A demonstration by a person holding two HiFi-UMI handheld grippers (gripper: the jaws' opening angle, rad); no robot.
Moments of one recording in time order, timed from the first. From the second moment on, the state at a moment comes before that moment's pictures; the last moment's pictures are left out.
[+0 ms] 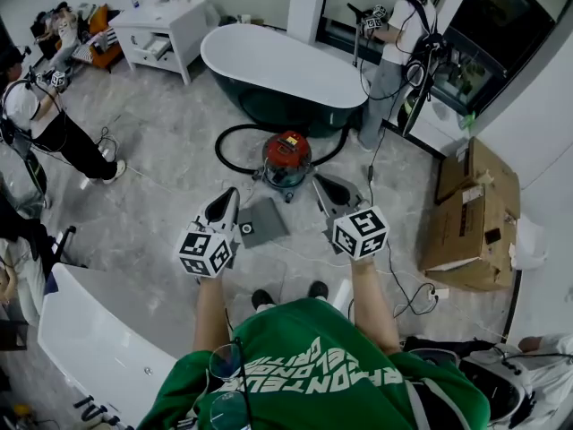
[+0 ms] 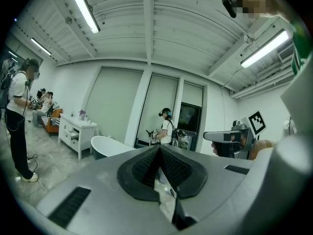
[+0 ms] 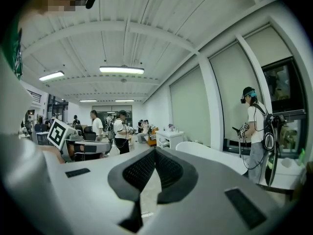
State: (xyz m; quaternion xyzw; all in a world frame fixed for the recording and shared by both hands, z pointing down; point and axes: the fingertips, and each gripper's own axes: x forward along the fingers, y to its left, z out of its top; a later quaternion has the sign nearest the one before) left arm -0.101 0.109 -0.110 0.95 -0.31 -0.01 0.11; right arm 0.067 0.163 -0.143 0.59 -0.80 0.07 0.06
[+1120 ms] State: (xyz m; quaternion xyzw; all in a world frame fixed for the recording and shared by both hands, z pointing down) left arm -0.126 0.060 -0.027 0.93 -0.32 0.05 0.16; right arm 0.074 0.103 -0.042 0.58 -0.79 0.16 0.09
